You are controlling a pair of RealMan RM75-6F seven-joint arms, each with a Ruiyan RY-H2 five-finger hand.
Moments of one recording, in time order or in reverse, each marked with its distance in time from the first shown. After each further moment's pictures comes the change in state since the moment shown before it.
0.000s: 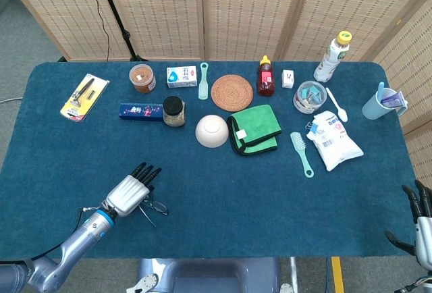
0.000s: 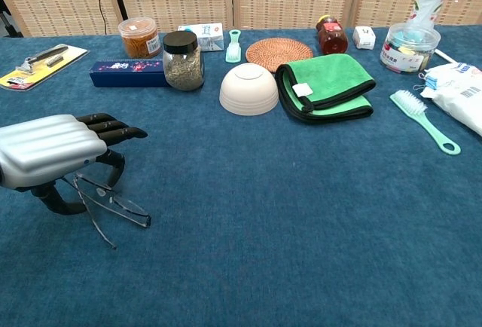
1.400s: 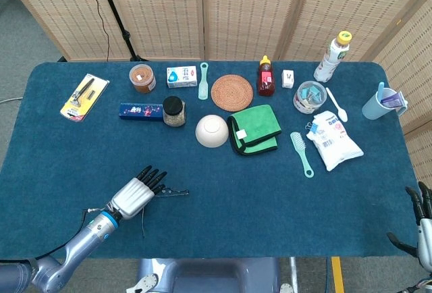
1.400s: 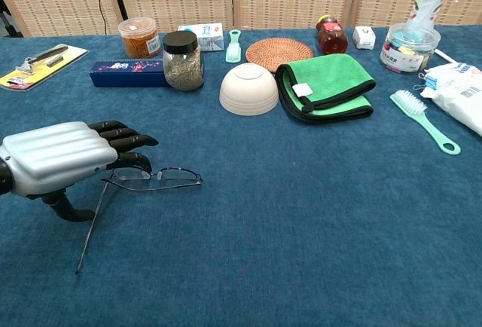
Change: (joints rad) left arm -0.016 -0.020 0.010 -0.002 0.007 -0.016 -0.009; right arm -0.008 -0.004 0.000 0.013 0.007 0.005 0.010
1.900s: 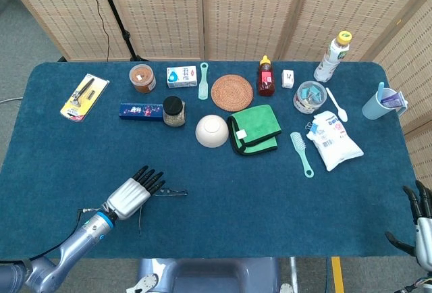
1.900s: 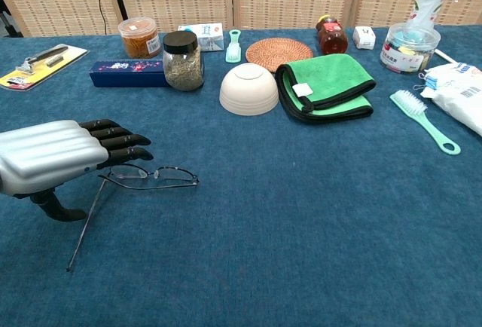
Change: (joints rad) left arm 0.000 0.030 0.017 -0.011 0.012 0.014 -0.006; right arm 0.005 -0.002 0.000 -0.006 -0.005 -0.004 -0.010
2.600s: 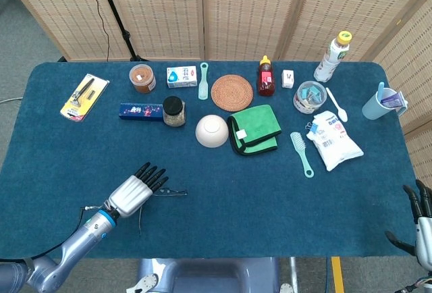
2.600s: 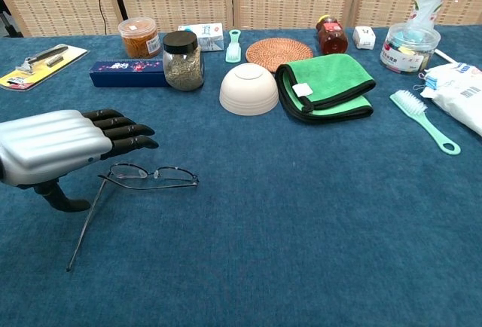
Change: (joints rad) left arm -0.015 0.013 -0.006 -0.035 -0.019 0.015 0.037; right arm 0.001 0.003 0.001 0.001 -0.009 0.004 0.009
